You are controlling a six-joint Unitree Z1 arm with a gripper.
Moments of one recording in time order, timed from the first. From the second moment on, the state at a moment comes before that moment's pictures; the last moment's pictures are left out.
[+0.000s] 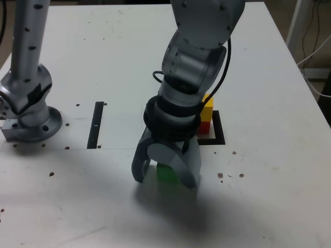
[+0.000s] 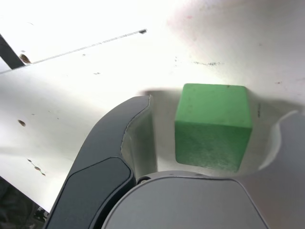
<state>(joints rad) -0.41 2.05 -1.36 1.12 -0.14 -0.14</state>
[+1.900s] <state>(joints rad) -0.30 1.92 -1.65 1.50 0.00 -0.11</state>
